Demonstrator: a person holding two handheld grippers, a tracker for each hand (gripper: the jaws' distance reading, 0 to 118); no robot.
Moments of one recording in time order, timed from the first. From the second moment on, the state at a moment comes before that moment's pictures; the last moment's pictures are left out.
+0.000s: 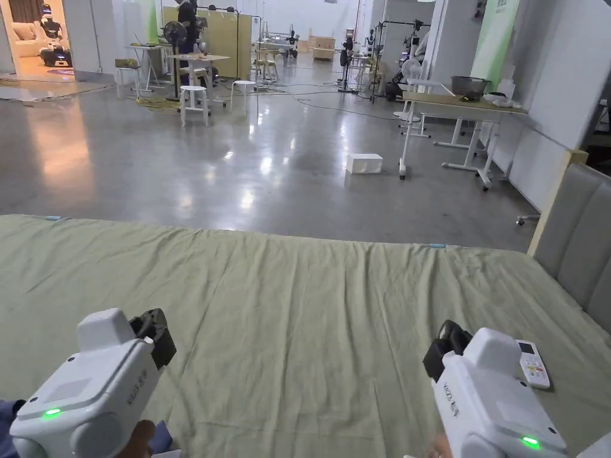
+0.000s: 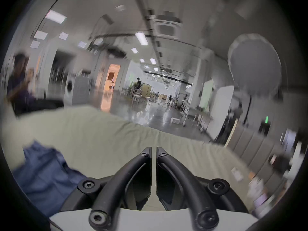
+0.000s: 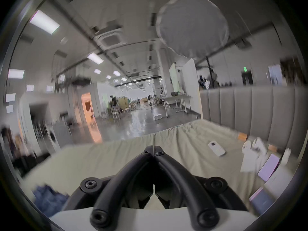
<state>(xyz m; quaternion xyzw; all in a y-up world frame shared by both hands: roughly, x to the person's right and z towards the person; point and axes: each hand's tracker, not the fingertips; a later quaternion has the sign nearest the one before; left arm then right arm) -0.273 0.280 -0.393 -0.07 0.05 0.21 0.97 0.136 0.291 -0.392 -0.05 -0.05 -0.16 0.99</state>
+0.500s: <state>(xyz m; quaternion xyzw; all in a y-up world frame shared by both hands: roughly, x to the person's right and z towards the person) -0.201 0.249 -0.398 -0.08 0.00 -0.62 0.78 0.064 0.249 -0.391 0.02 0.08 0.63 0.77</state>
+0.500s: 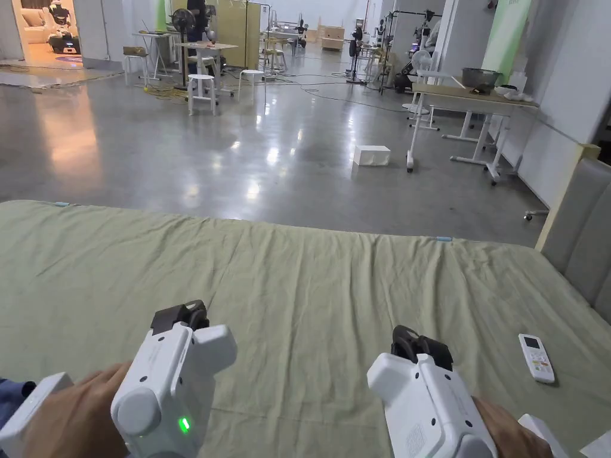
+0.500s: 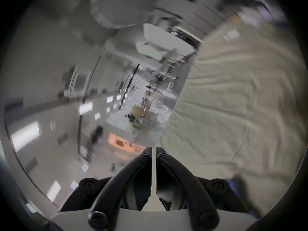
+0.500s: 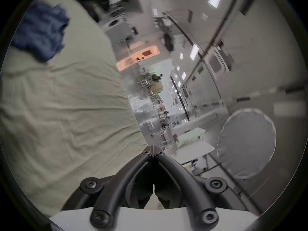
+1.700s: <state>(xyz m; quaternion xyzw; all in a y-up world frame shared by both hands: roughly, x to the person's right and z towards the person) -0.308 0.278 -0.366 -0.18 0.06 0.04 0.98 0.052 0.286 -0.393 -0.05 0.02 0.05 1.00</state>
